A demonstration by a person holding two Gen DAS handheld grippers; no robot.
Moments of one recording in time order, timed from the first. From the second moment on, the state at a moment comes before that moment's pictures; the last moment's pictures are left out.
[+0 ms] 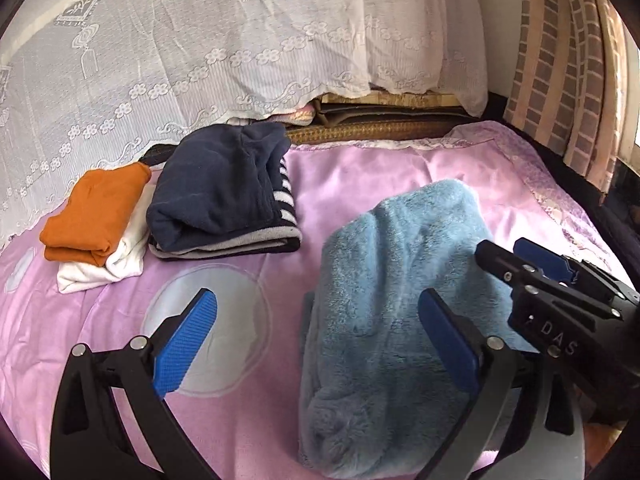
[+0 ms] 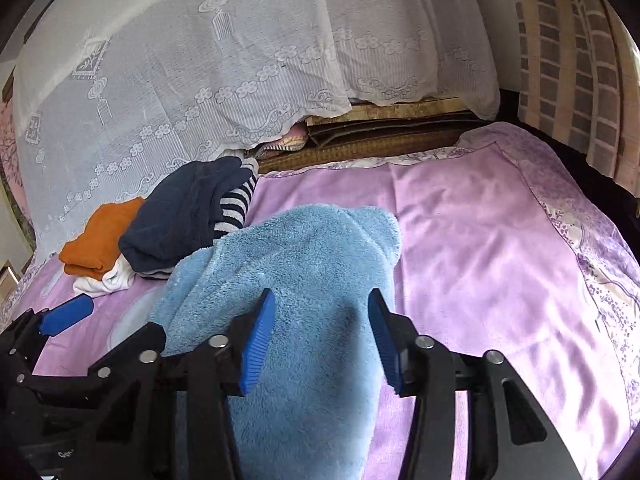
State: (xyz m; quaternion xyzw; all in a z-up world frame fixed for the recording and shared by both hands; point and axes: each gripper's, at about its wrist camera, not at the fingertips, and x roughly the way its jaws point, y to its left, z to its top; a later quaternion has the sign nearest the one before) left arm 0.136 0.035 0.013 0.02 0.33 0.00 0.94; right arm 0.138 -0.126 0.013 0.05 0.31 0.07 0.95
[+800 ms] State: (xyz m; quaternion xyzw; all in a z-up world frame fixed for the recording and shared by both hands) left arm 0.152 0.067 -0.057 0.01 0.37 0.02 0.93; right arm 0.148 -0.072 -0.032 -0.05 0.32 0.09 0.94
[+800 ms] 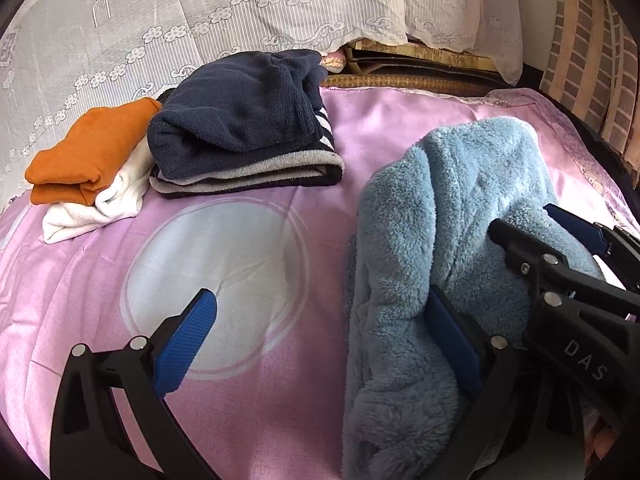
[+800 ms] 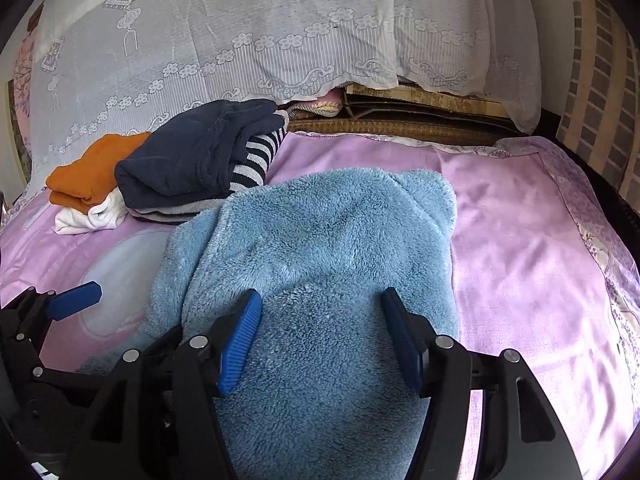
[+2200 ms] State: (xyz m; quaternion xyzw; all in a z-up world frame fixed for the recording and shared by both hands) left arm 0.198 0.075 -0.053 -0.01 0.39 0.06 0.92; right arm 0.216 -0.070 -0.031 -0.01 0.39 0.11 0.91
